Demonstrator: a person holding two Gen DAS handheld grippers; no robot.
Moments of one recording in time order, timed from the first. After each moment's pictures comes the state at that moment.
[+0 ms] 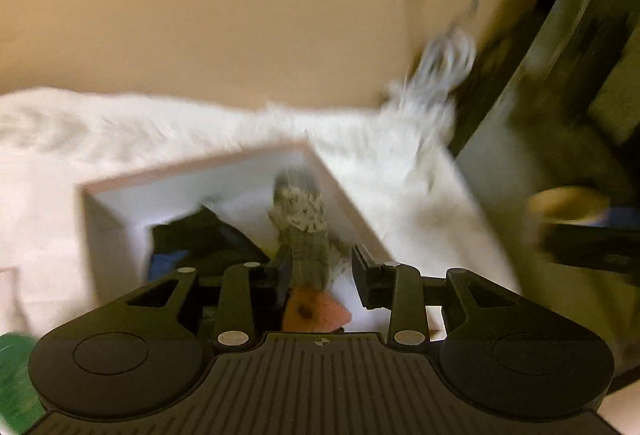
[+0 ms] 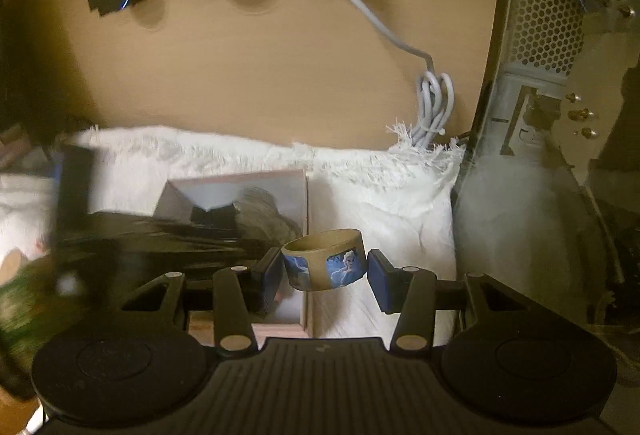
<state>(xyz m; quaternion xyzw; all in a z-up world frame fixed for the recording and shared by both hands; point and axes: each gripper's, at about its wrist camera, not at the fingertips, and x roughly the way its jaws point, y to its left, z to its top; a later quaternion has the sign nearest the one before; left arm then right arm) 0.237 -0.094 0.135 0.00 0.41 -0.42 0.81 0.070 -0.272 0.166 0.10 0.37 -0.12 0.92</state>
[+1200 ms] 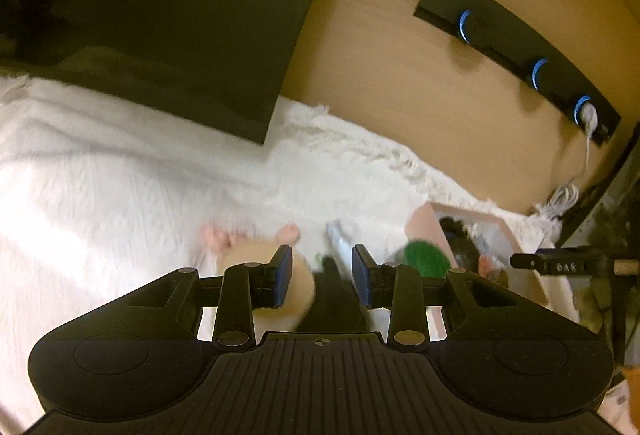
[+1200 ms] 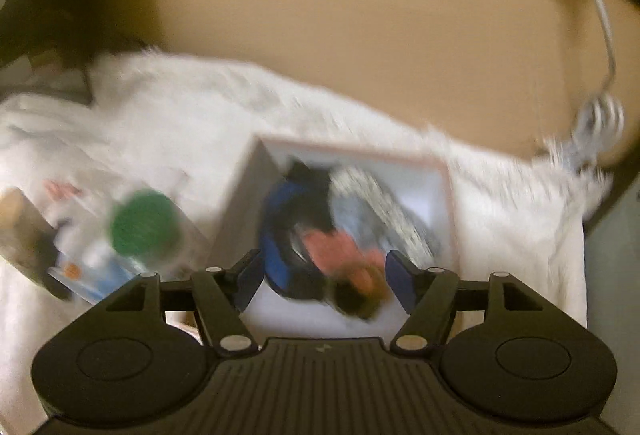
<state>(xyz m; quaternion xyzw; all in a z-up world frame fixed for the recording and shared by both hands) 0.195 0.219 0.178 -0.11 0.35 -0.23 0.90 0.149 -0.162 0.126 0.01 0.39 -0.04 0.92</state>
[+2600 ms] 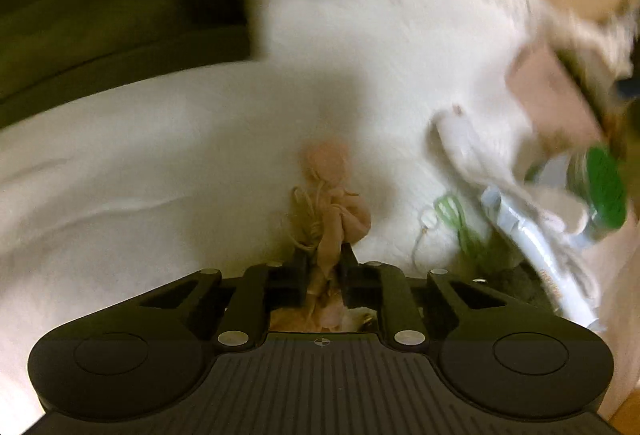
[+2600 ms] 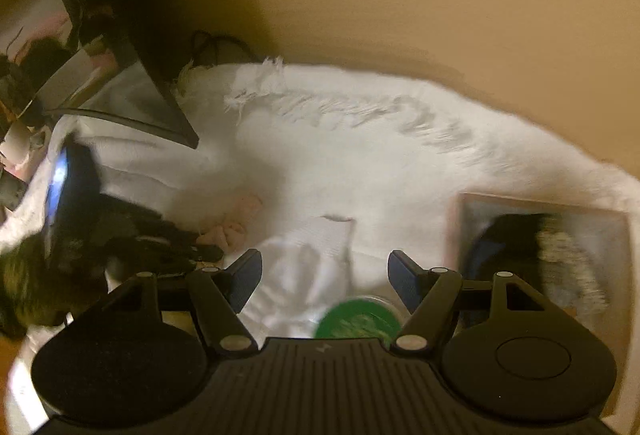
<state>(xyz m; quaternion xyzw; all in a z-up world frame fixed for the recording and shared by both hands) 0.368 0.203 0.086 0.11 0.57 -0.30 0.76 0.293 -0.061 0.149 0.11 0.51 0.06 0.85</state>
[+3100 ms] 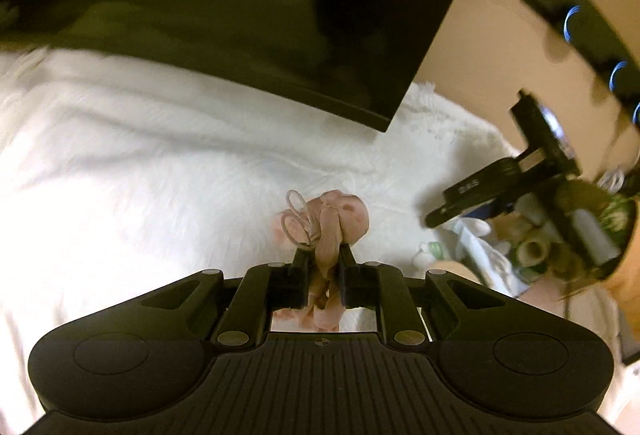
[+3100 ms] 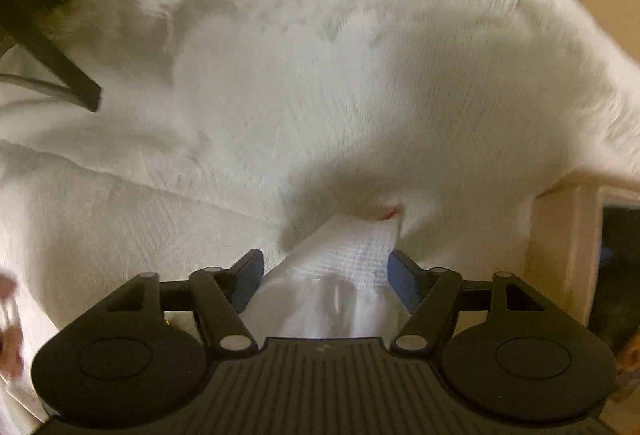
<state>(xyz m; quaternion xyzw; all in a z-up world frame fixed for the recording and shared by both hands) 0.262 0.362 0.180 -0.10 0.45 -0.21 0.86 0.383 -0.006 0.041 0.10 0.63 0.00 0.77</state>
